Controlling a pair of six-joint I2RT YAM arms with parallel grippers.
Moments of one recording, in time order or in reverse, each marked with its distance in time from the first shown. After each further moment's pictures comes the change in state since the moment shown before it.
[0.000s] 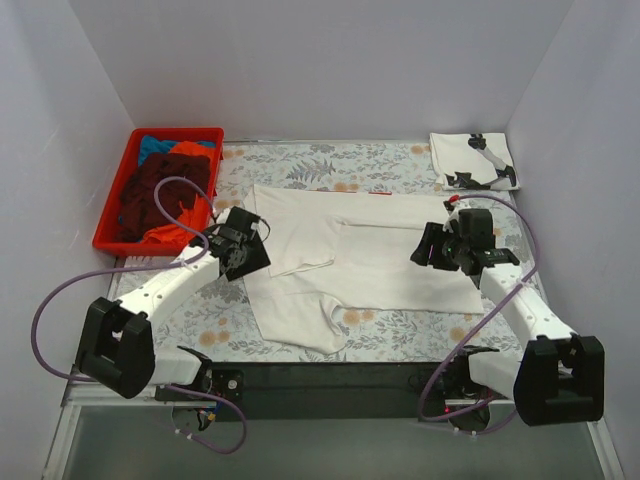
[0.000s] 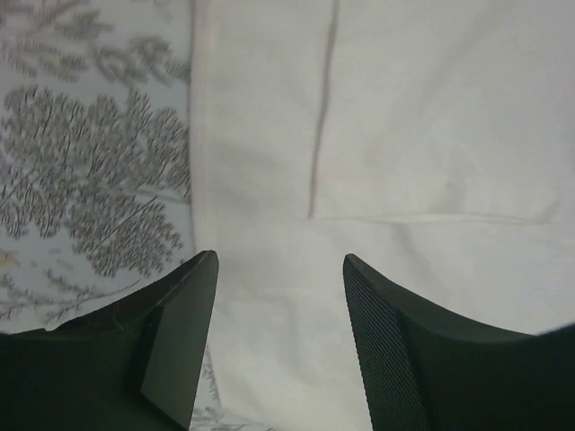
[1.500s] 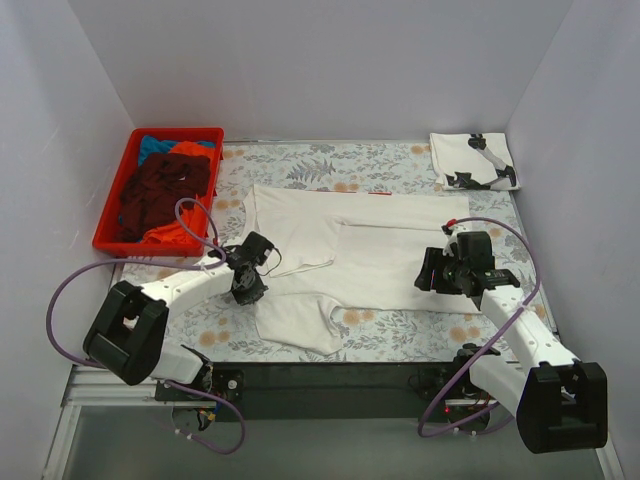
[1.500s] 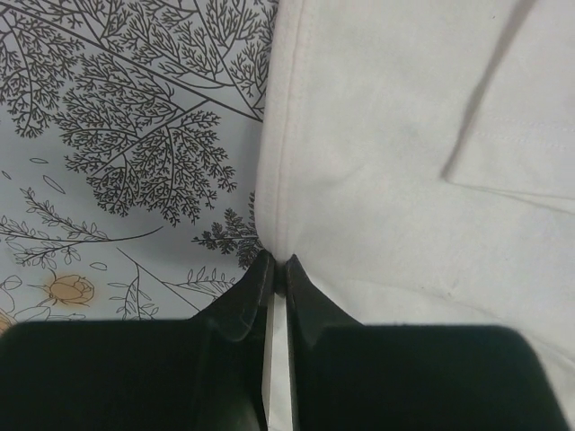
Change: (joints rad) left arm -0.099 0.077 -0.191 -0.042 -0.054 -0.228; right arm 0.020 -0.160 -0.165 -0.096 0.045 -0.059
